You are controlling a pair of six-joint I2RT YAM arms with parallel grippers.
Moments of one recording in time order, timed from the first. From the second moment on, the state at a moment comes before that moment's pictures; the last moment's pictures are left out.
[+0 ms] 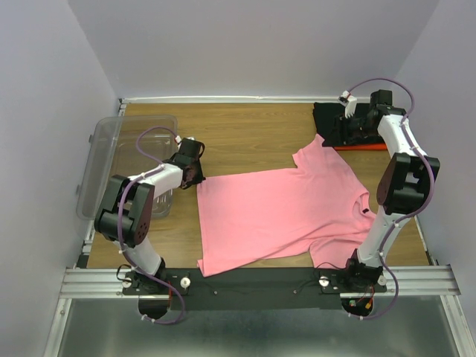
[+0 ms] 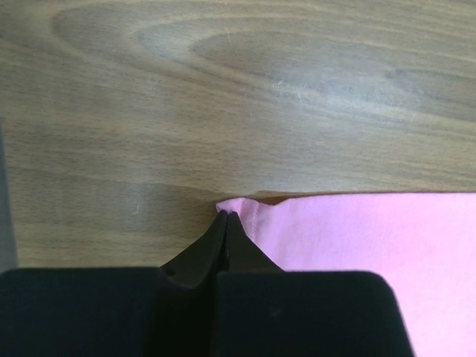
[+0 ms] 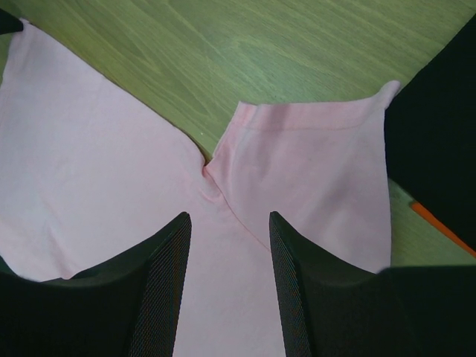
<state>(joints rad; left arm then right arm) -0.31 1.69 0.93 -0.20 -0.14 -0.48 -0.16 1.97 1.67 -0.85 -0.85 -0.51</state>
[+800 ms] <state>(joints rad) -0.31 1.59 0.90 -0.18 -0.03 -0.46 -0.05 2.30 2.06 -0.82 -0.50 -0.42</state>
